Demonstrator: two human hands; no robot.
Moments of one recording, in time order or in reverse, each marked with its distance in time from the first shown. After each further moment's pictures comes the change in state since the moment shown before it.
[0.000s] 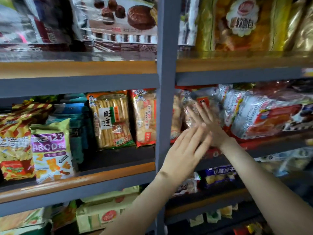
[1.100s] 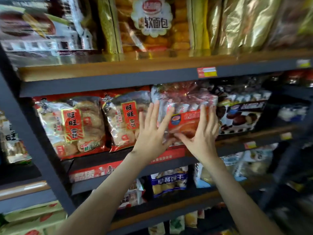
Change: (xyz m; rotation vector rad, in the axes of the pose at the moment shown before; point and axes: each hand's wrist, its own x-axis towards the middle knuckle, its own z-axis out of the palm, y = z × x) left_hand 0.135 0.105 0.142 -0.070 -0.230 -0.232; right_hand -0.120 0.172 -0.032 0.086 0.625 0.431
